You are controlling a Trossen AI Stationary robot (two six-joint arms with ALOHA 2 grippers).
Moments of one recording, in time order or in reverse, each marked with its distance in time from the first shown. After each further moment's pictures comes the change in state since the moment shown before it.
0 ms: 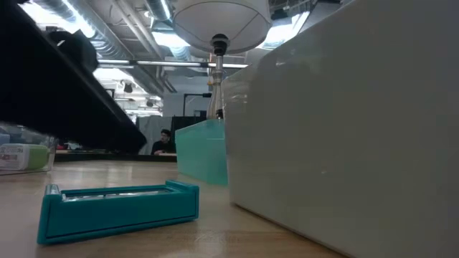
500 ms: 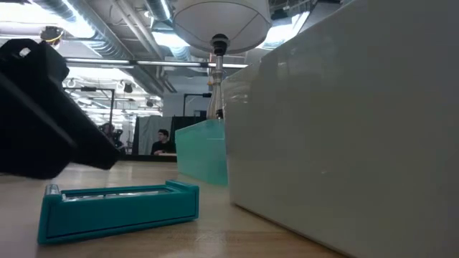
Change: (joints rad) left arm -0.051 0.044 0.000 0.010 -0.092 -0.066; right arm 0.001 0.000 0.000 0.000 0.000 0.037
